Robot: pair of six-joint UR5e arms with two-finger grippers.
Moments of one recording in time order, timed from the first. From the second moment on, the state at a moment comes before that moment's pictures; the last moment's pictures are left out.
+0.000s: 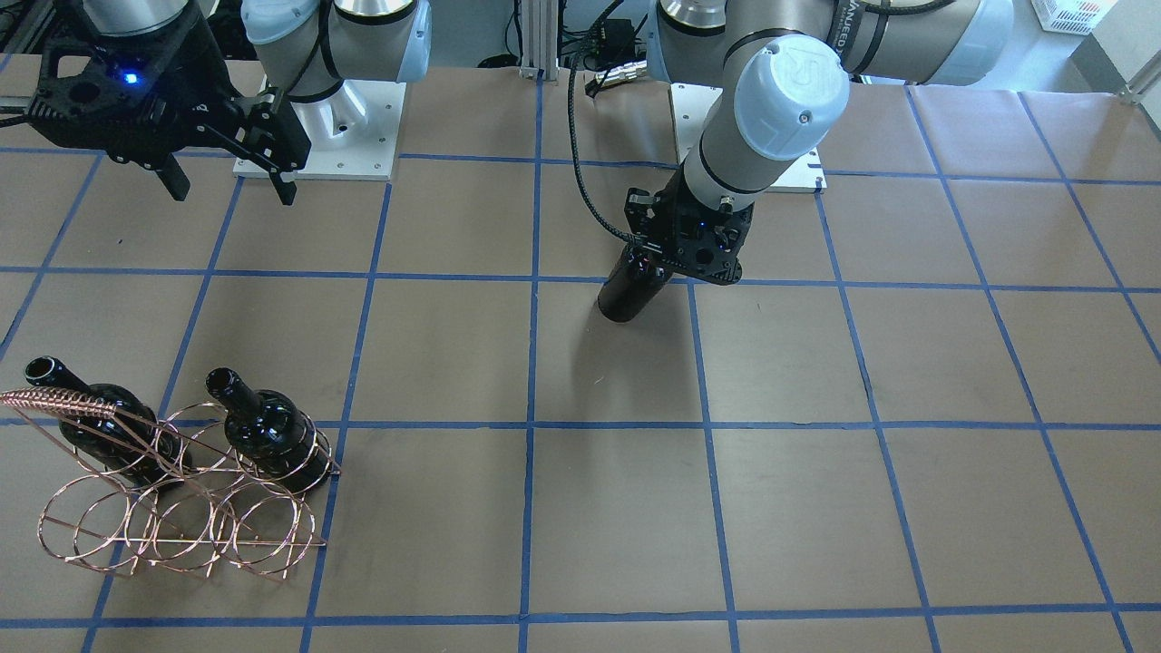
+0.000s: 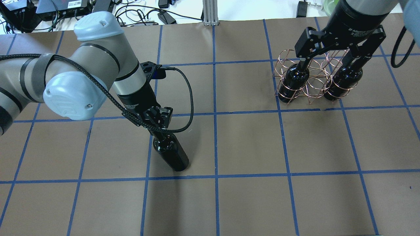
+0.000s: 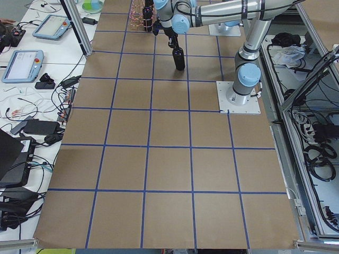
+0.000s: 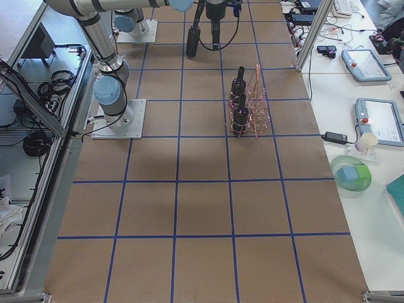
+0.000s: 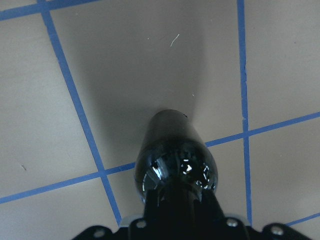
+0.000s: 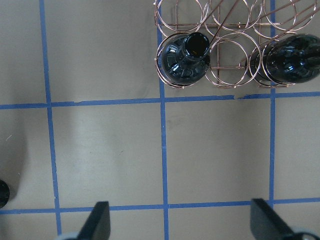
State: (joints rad) left arm -1.68 -1.62 -1.80 -1.55 1.42 0.11; right arm 1.54 -1.62 1.53 -1.53 -1.57 0.00
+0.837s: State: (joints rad) left arm -1.68 -1.62 -1.79 -1.56 1.42 0.10; right arm 1.54 -1.62 1.53 -1.53 -1.57 0.00
